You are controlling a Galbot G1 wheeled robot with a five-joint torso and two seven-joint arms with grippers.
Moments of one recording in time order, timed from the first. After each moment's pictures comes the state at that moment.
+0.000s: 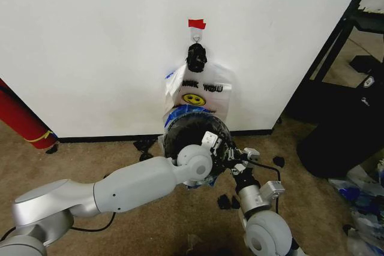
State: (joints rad) left arm 0.24 -1.16 0.76 -1.69 -1.43 0.64 -0.84; right arm -1.37 1.23 0.13 2.14 0.58 0.02 0.33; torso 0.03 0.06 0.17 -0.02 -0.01
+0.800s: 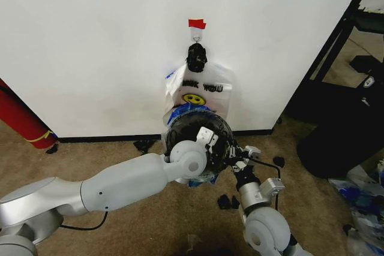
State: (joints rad) left arm 0.23 -1.11 0.75 -1.78 -1.48 0.73 -0.89; right arm -1.35 1.24 0.13 2.11 0.58 0.03 0.33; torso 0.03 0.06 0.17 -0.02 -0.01
